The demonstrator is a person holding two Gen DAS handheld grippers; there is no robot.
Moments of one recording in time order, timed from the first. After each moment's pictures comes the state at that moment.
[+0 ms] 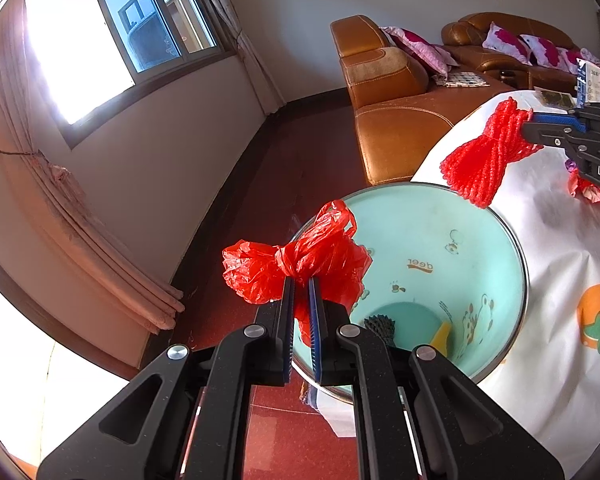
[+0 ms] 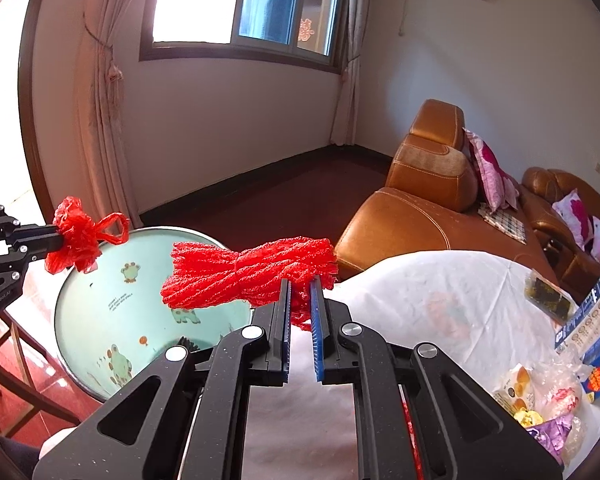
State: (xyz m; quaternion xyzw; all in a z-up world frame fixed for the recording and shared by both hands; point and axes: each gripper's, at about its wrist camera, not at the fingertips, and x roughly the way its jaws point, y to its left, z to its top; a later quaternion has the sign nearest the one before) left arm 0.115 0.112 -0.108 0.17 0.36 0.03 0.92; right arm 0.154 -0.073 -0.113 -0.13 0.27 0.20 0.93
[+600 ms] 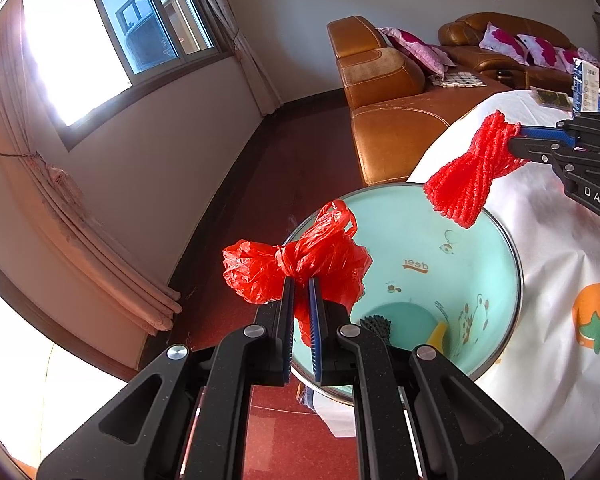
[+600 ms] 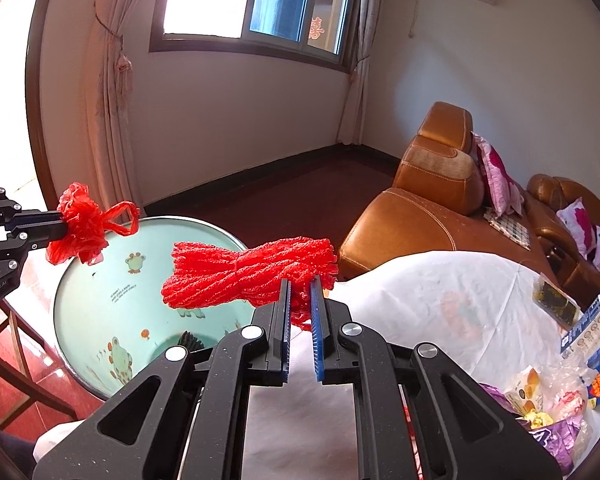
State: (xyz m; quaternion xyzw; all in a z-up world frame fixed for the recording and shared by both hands) left arm 0.114 0.109 -0.108 0.17 0.36 0.03 0.92; right arm 0.152 -0.064 -0.121 -0.14 0.27 0.20 0.93
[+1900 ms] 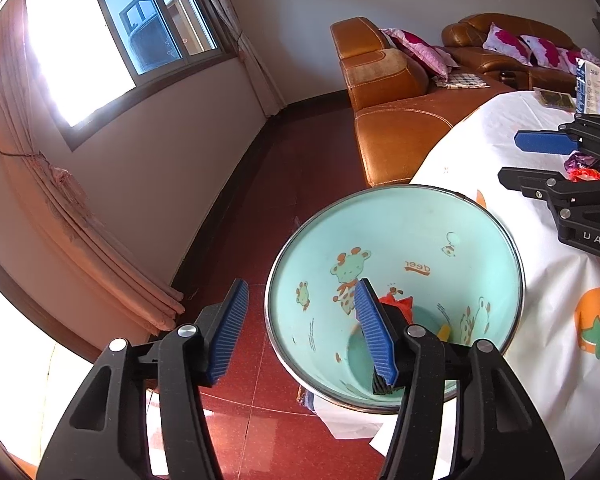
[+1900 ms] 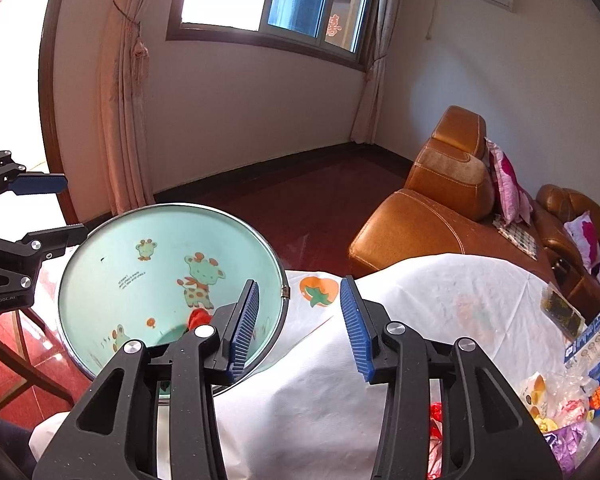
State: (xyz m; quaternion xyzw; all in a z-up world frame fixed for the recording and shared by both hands) left arm 0.113 0.109 -0.111 0.17 0.35 0.04 0.92; right arm 0.147 -0.049 -0.128 -0.16 0.28 0.22 0.92
